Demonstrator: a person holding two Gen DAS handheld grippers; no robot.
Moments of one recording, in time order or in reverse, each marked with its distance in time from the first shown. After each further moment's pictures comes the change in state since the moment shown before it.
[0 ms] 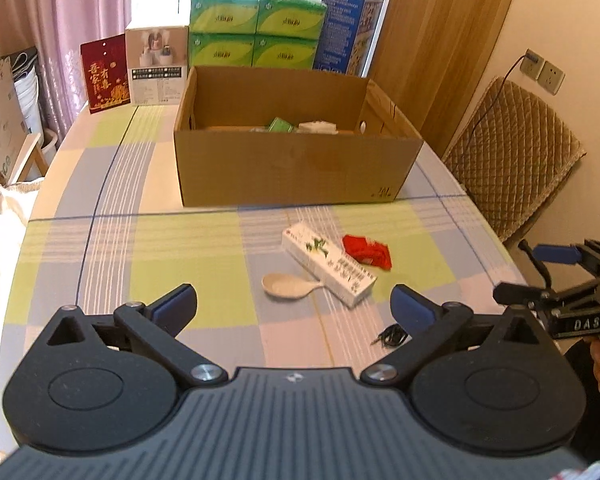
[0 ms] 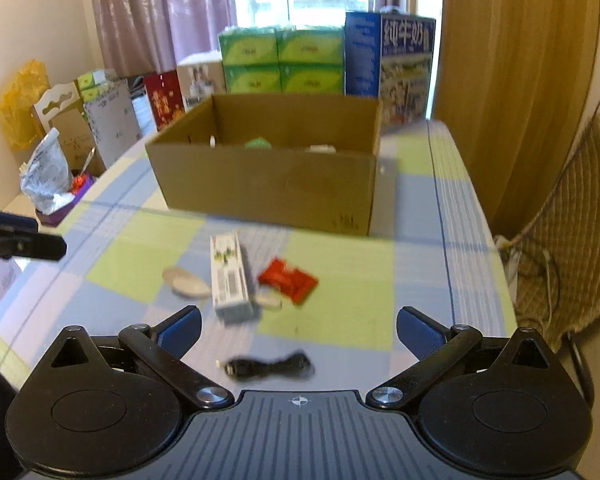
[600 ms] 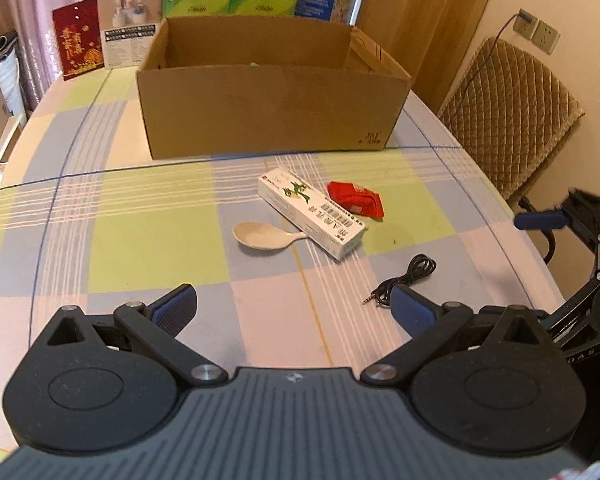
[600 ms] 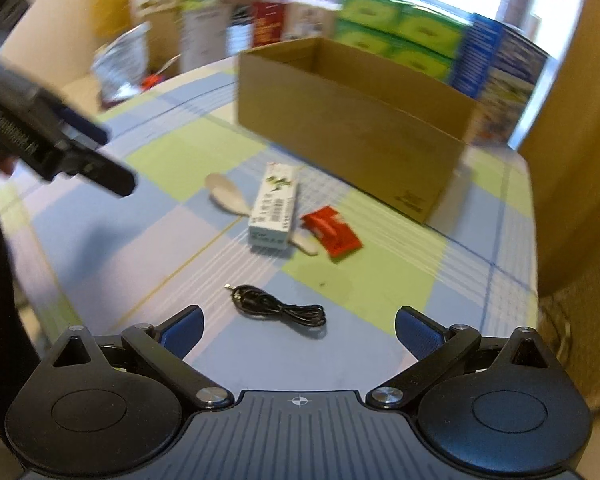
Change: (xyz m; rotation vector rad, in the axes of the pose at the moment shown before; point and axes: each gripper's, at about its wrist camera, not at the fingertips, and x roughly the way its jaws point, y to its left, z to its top) left arm 0.045 -0.016 -0.032 0.037 0.091 -0.031; right arm 0.035 0.018 -0.034 -0.467 0.080 0.129
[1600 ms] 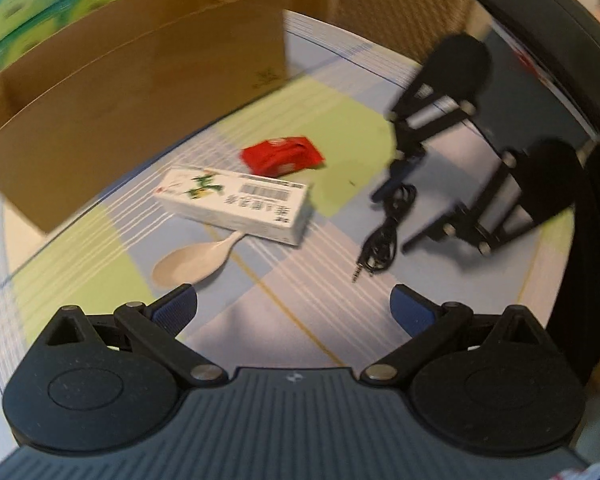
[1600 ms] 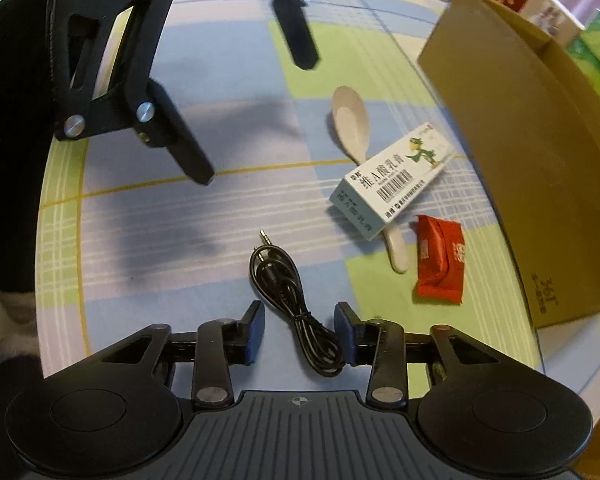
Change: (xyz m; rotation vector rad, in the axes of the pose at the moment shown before) left arm 0.081 -0.033 0.008 0.515 0.138 -0.146; right arm 0.110 -0.007 0.013 -0.589 0.208 0.316
